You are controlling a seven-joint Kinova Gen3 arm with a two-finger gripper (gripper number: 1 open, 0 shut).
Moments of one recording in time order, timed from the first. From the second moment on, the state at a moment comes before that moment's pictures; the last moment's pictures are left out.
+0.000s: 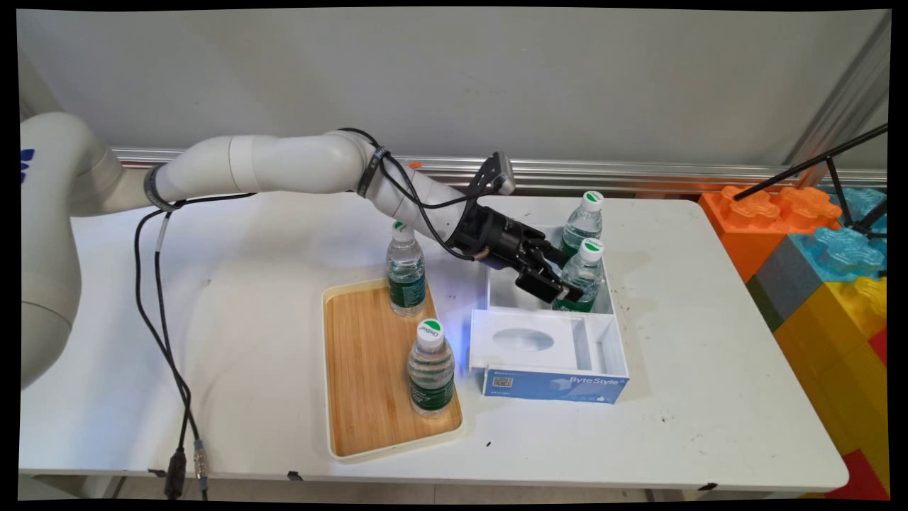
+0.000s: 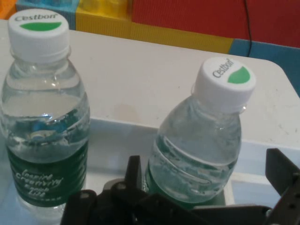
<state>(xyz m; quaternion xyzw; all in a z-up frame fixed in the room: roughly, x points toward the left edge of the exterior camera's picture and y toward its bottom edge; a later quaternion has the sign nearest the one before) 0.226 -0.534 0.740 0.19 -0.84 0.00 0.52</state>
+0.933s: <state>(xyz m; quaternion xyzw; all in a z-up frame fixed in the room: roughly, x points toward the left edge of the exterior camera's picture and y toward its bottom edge) 0.222 -0.539 0.735 0.18 -0.83 0.01 0.52</state>
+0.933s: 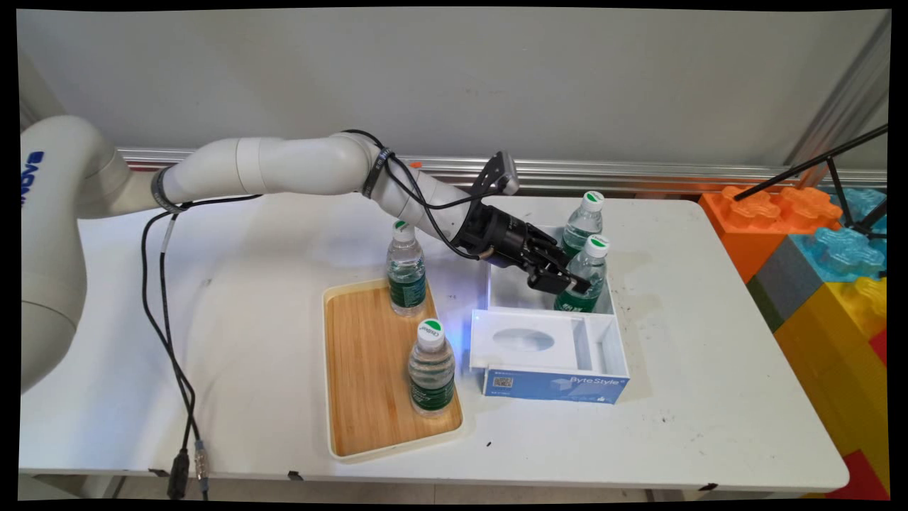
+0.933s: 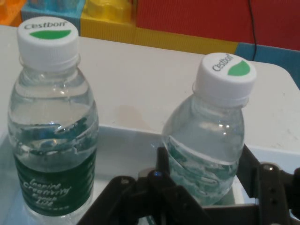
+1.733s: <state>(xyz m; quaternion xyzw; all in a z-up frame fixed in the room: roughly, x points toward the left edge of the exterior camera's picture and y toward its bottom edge) 0.226 -0.539 0.751 0.18 -0.83 0.01 0.53</state>
